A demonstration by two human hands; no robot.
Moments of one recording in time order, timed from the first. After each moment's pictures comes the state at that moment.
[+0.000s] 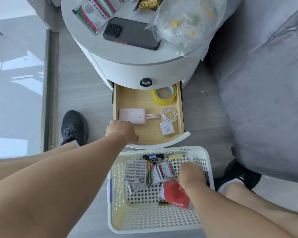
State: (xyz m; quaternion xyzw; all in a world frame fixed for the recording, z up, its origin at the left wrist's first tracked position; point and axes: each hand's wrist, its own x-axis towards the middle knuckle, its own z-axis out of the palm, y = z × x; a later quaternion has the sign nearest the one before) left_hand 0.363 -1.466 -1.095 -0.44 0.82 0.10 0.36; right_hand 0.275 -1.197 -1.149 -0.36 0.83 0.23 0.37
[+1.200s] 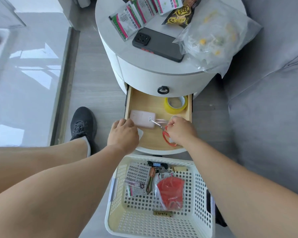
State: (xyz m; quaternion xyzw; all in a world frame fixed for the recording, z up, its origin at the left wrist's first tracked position) left_hand 0.419 -1.467 -1.101 -0.39 0.91 0.09 0.14; right_hand 0.217 -1.363 -1.068 -0.32 0.88 -0.08 0.34
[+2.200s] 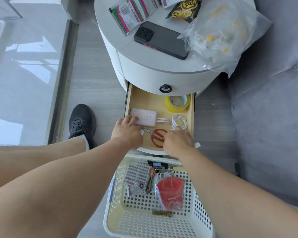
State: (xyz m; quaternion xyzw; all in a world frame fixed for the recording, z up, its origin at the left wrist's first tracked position) left_hand 0.398 -1.477 -1.104 -0.34 0.89 0.12 0.28; right_hand 0.238 -1.347 -1.102 -0.51 0.79 0.13 0.30
